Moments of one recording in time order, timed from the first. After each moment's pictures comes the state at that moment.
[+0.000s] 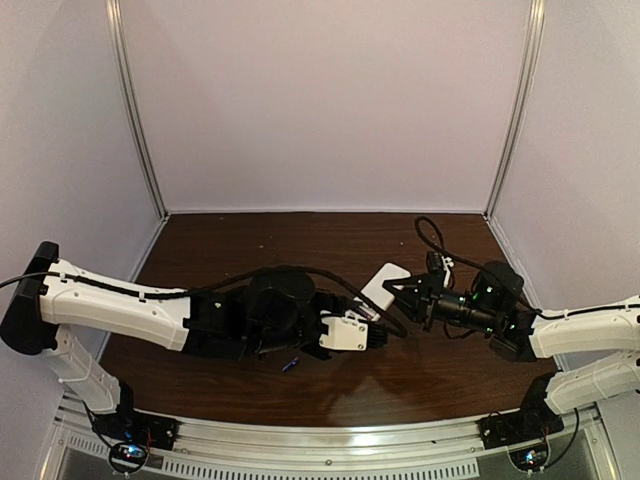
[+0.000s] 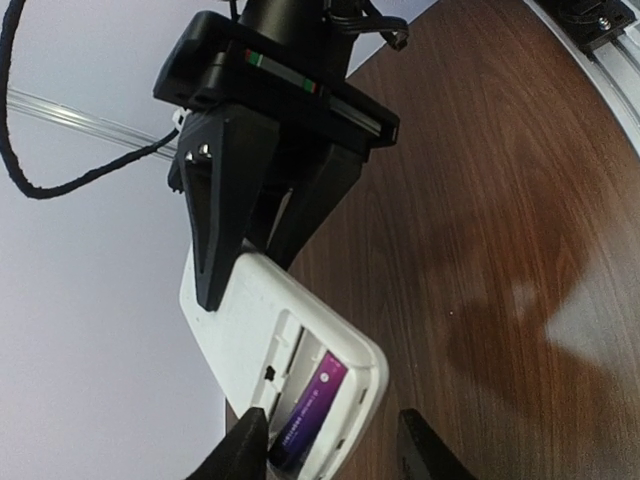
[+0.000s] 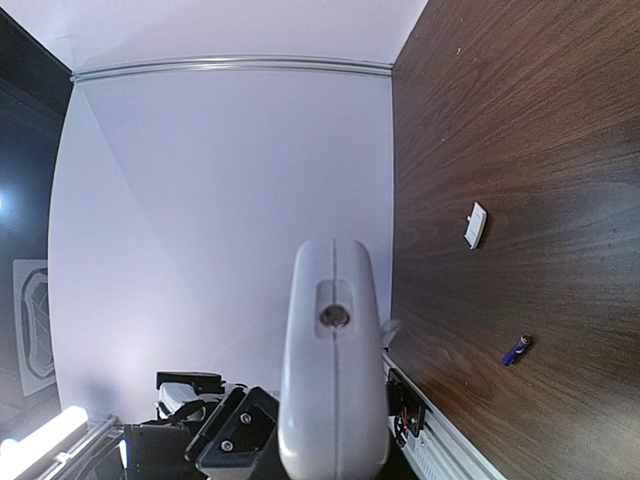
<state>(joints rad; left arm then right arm) -1.32 1.56 1.04 0.08 -0.28 0.87 0.78 1.15 0.37 0.74 -0.33 1.50</state>
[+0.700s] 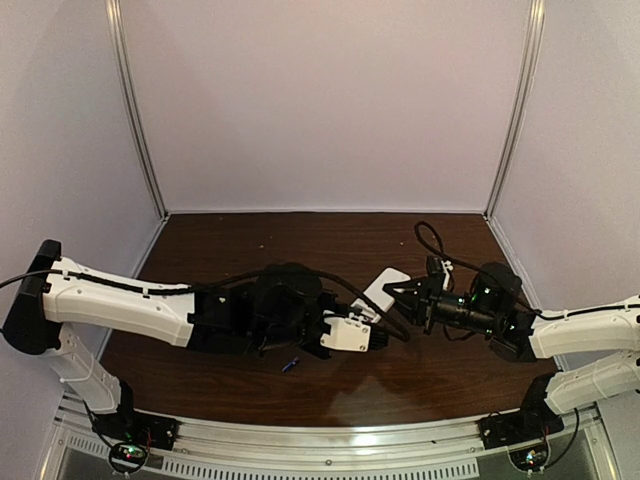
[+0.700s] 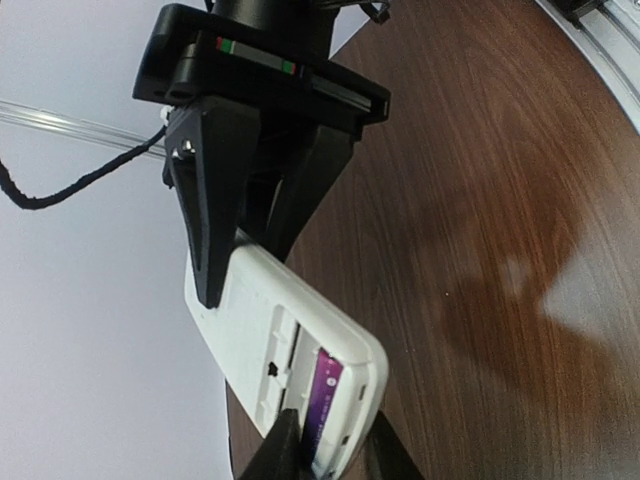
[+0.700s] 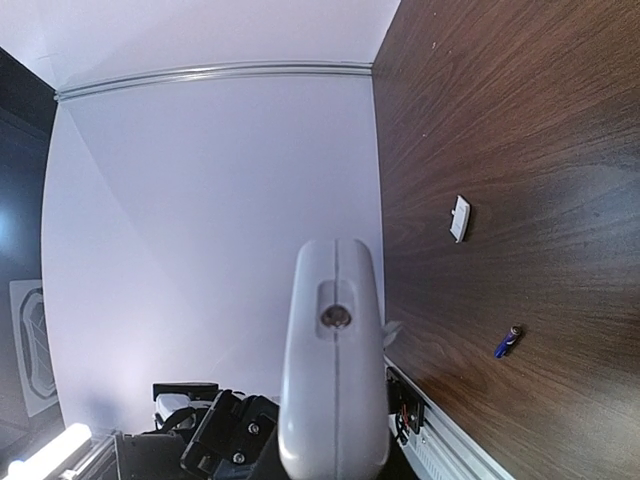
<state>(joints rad) -1.31 1.58 1.08 0.01 -0.29 0.91 0.78 1.15 0.37 0.72 -0.32 1.53</state>
